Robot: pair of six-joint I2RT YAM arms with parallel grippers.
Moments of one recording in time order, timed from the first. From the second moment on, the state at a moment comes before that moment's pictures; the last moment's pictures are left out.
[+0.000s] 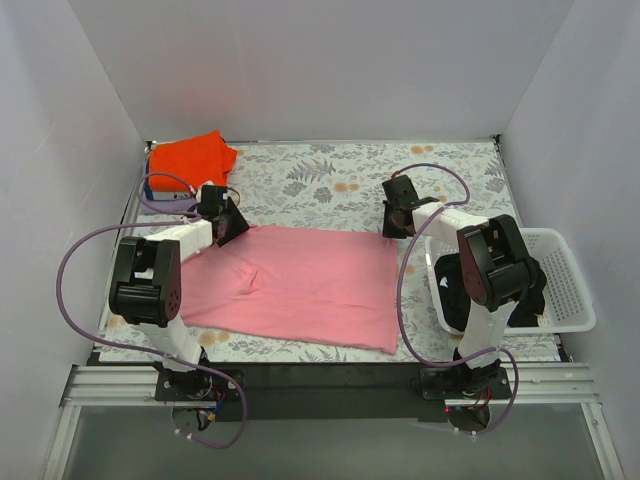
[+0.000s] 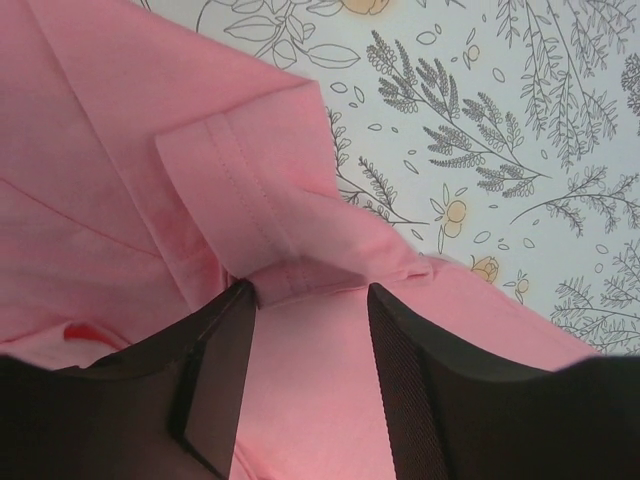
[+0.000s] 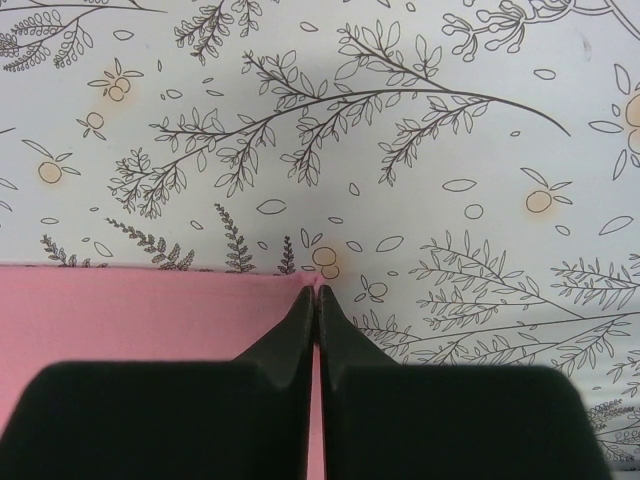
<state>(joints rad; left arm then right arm) -0.12 1.73 0.96 -0.10 -0.09 -0.64 0.40 1.86 1.17 -0.32 0.18 0.41</state>
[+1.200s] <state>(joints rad) -0.12 1.55 0.92 -0.13 -0.12 -0.62 0.42 1.74 1.08 -0.33 0.14 0.34</state>
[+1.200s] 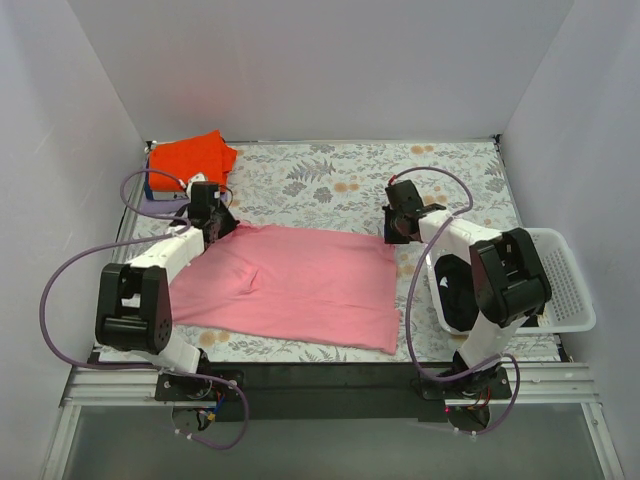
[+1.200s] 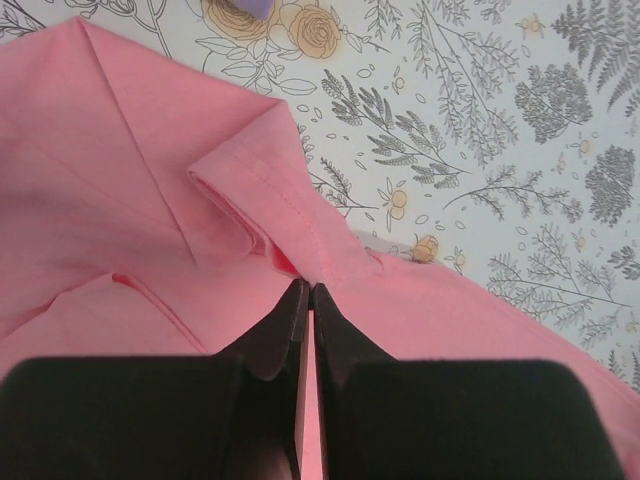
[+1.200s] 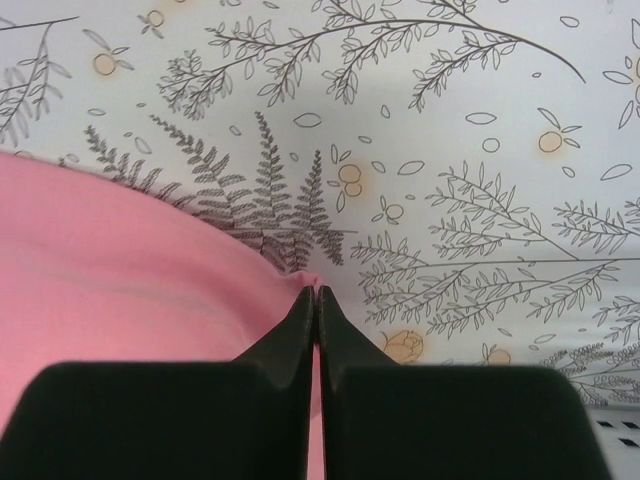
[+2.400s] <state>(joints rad) -0.12 1.07 0.71 -0.40 -0.21 -0.66 0.67 1.33 0.84 -0.55 0.22 0.31</state>
